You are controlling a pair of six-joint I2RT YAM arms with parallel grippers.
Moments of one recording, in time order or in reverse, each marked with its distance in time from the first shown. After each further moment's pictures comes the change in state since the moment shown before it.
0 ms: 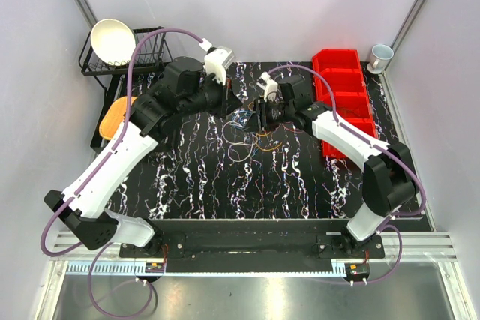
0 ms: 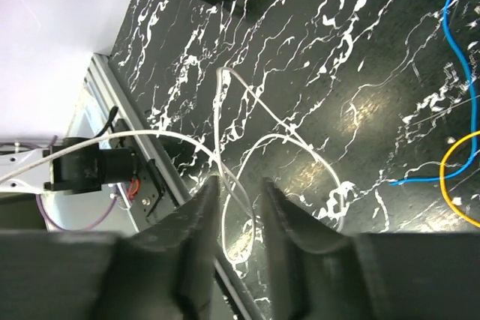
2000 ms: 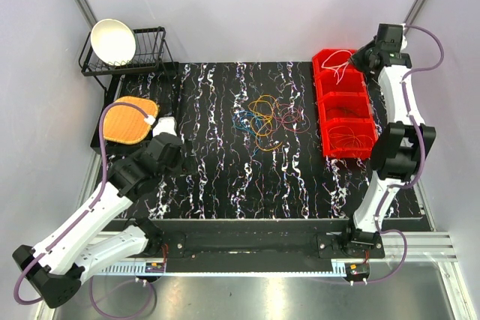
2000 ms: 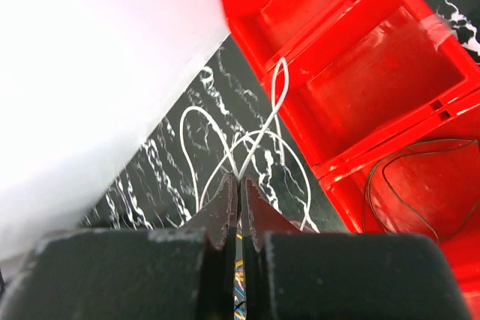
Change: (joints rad) left arm 0.004 -0.521 -0.736 -0.227 -0.615 -0.361; right arm -0.651 0.298 0.655 -0.321 0.583 0.406
